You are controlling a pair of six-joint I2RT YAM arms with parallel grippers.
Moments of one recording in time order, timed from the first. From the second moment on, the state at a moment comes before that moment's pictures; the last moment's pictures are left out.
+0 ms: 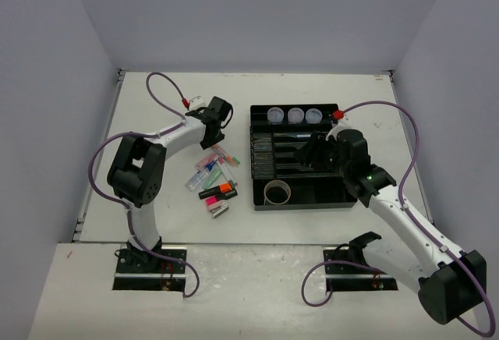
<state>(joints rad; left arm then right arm) -0.47 1.90 1.31 -0.56 -0.48 -0.97 0.42 0.96 0.71 -0.26 -0.12 0.57</state>
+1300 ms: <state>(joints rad) -0.47 1.94 1.27 -0.53 -0.49 -1.02 0.42 0.95 0.70 -0.26 -0.12 0.57</state>
